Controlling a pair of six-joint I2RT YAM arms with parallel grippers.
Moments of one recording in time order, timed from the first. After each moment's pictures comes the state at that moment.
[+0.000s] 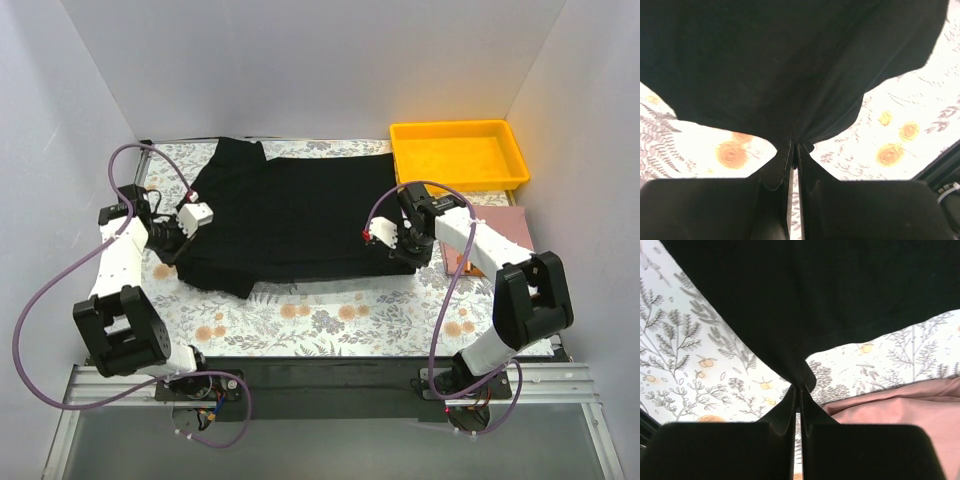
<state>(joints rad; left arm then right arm) 0.31 1.39 1.11 -1.07 0.48 1.16 0.42 1.54 1.10 -0.94 -0.14 -0.92</state>
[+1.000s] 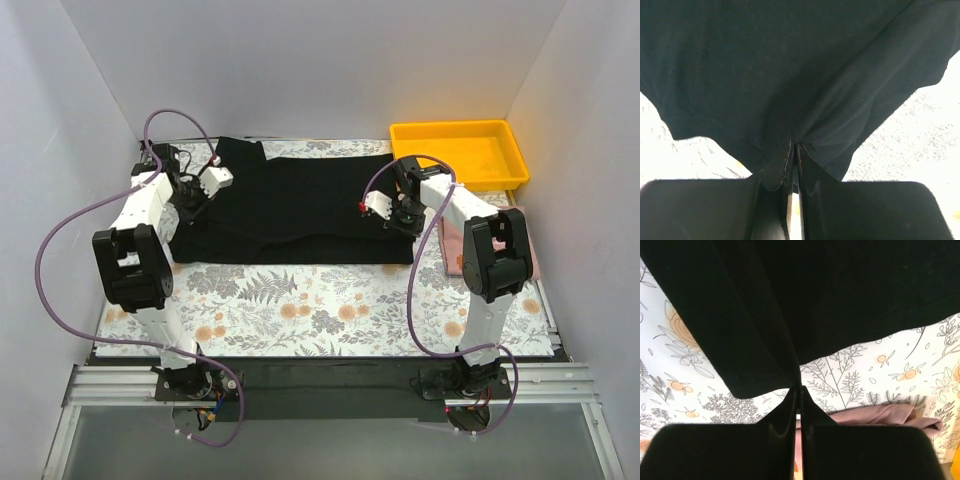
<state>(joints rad) 0.14 1.83 1.51 -0.93 0.38 1.02 0.33 1.91 1.48 -0.97 -0.13 -0.99</state>
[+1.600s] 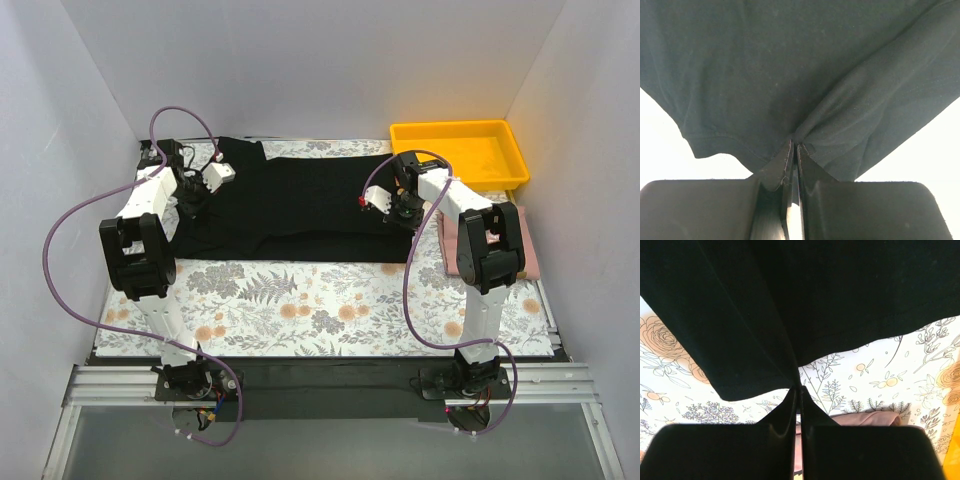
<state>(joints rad) 0.12 1.96 1.62 -0.89 0.35 1.02 0.31 2.01 1.58 -0.97 -0.12 -1.00</state>
